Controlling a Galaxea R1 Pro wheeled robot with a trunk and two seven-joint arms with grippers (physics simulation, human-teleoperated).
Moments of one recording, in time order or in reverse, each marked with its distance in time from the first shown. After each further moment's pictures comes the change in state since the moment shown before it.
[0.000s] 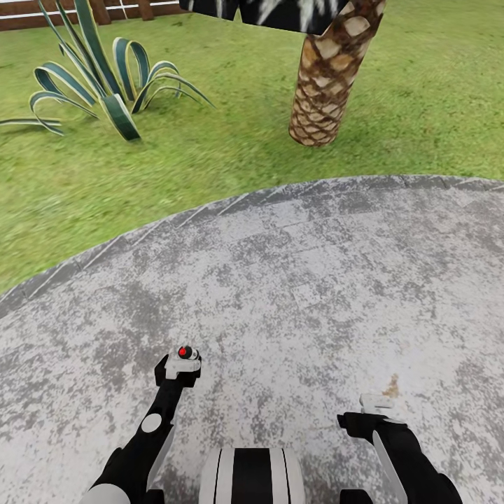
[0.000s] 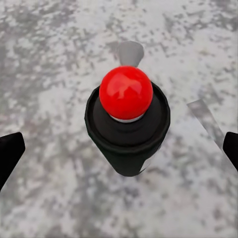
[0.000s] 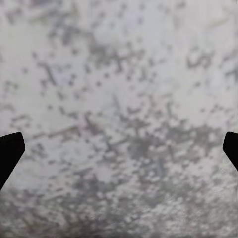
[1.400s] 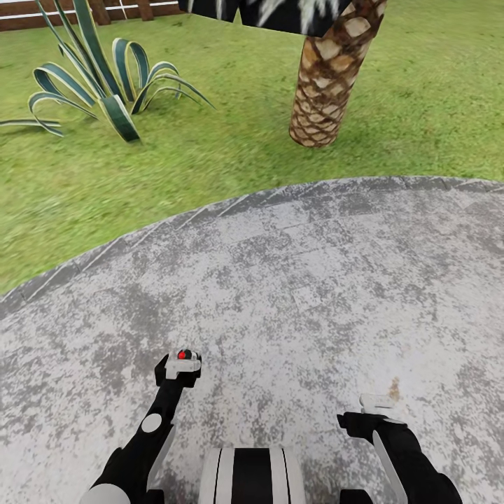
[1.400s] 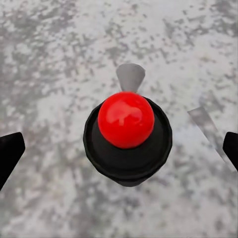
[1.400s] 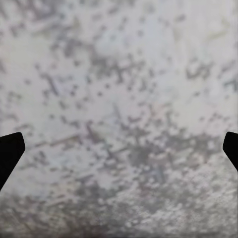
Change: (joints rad) left arm 0.000 0.000 -0.002 0.000 0.000 0.000 0.000; right arm 0.000 0.000 0.000 0.000 0.000 0.000 0.000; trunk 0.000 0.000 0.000
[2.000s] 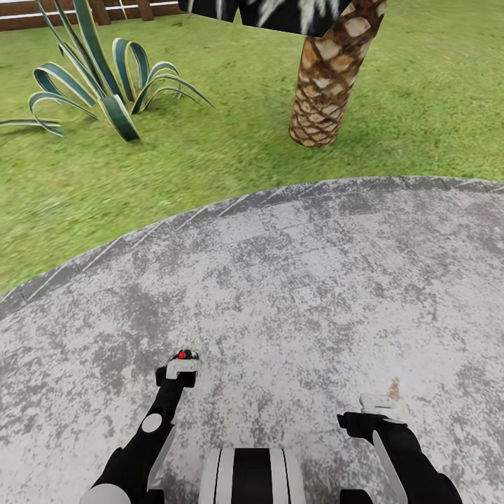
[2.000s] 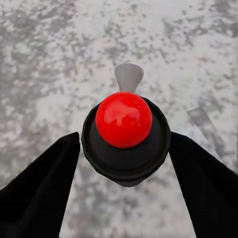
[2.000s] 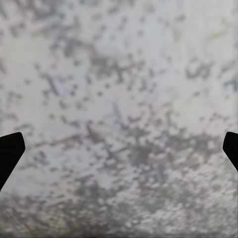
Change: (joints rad) left arm 0.000 -0.002 0.000 0.000 0.001 0.000 0.000; right arm 0.000 0.000 0.000 0.000 0.000 0.000 0.000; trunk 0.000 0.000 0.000
